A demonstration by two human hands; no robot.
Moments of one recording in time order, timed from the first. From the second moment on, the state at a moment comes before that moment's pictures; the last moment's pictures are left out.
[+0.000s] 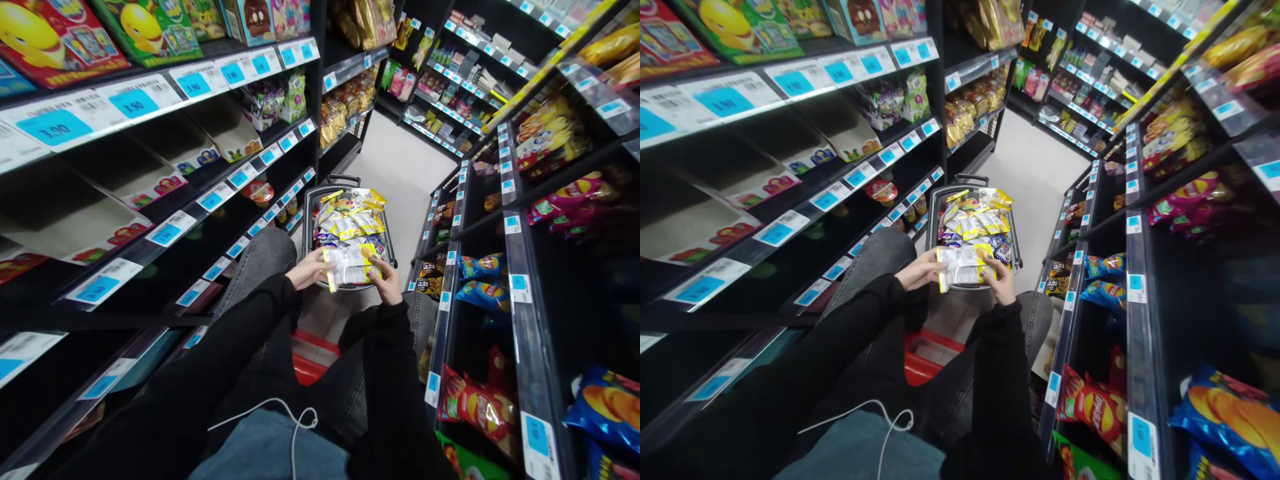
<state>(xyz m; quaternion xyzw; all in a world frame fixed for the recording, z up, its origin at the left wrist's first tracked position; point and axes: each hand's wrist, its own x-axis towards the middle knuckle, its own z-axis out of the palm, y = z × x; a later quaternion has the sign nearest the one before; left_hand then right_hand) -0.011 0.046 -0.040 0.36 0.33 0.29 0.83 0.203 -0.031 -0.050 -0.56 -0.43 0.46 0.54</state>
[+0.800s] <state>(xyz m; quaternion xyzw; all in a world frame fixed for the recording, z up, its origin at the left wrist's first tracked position) -0.002 0.047 -0.050 0.50 0.34 0.34 0.72 0.196 -0.024 -0.047 -0.58 -0.44 0.43 0.53</state>
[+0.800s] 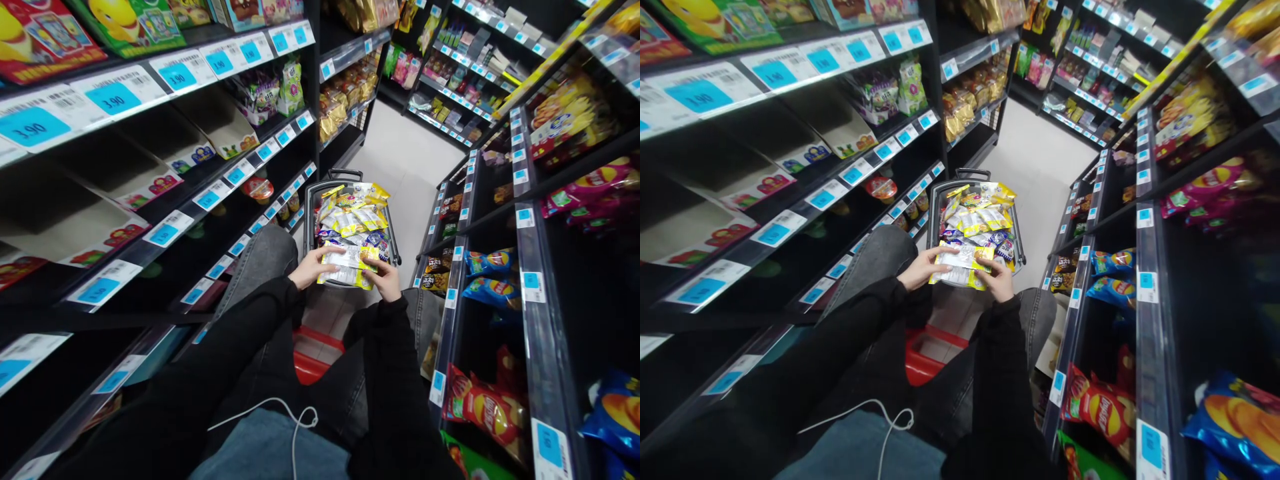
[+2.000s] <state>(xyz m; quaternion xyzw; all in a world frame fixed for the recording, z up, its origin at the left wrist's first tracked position) -0.006 0.051 -0.048 0.67 0.39 0.36 0.52 0.184 -0.014 -0.064 -0.60 -0.45 0.34 0.56</state>
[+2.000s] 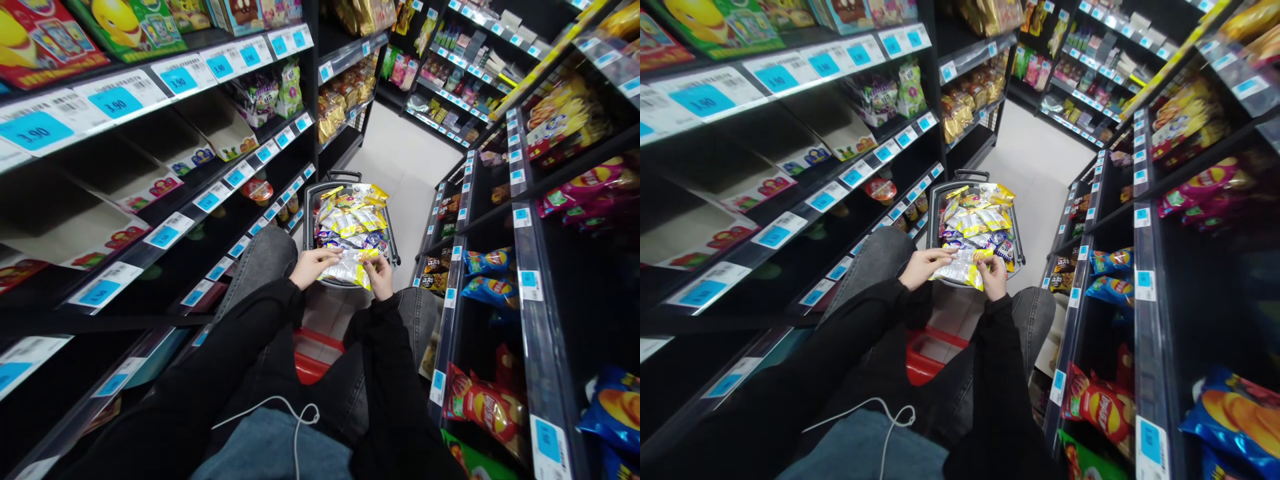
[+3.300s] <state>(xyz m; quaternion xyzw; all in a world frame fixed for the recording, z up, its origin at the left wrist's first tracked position) -0.015 0.045 -0.039 0.78 0.34 0.36 0.37 0.188 -0.019 -0.053 -0.57 -0.52 0.41 0.48</state>
